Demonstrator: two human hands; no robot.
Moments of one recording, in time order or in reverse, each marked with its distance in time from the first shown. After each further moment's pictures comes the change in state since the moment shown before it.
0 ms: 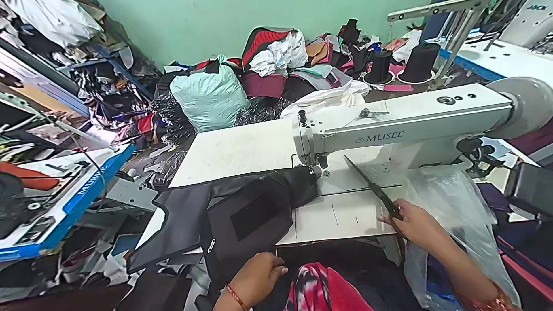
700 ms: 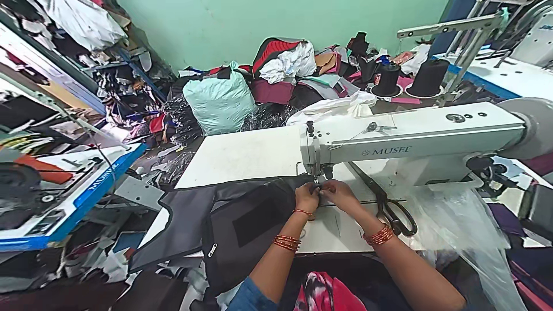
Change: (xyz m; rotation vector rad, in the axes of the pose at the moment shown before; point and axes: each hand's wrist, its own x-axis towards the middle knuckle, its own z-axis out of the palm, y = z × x) left_hand 0.173 0.081 -0.067 -0.656 0.686 0.127; right_hand 0.104 -0.128 0.067 0.386 -0.114 -0.449
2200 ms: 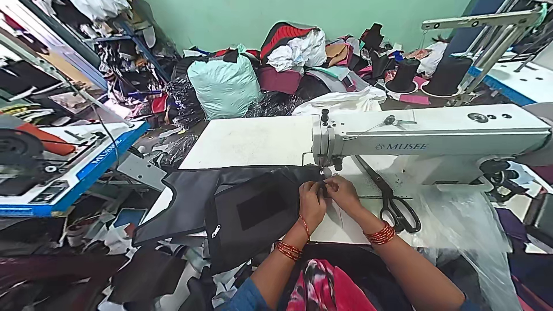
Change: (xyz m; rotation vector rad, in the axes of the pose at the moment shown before) left_hand -0.040 -0.037 0.026 0.159 0.321 0.368; right_hand -0.004 0.011 0.025 -0.195 0.150 -0.117
